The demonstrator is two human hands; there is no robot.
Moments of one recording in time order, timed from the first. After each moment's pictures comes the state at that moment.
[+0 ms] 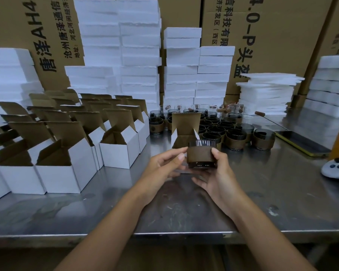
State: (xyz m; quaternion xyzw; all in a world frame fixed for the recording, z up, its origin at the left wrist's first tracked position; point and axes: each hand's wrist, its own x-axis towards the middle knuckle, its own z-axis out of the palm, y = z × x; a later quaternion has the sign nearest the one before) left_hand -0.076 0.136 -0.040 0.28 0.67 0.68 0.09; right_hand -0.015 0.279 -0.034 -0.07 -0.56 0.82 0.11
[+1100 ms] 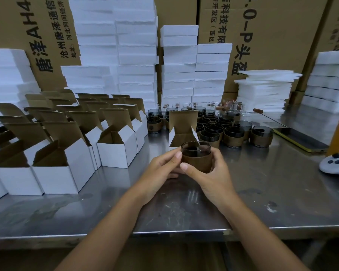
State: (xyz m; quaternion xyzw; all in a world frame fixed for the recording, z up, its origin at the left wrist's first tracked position) left_hand -0.079 0.137 -0.044 0.29 0.68 0.65 0.14; right_hand -0.011 0.273 -0.047 0.01 -0.70 0.66 0.28
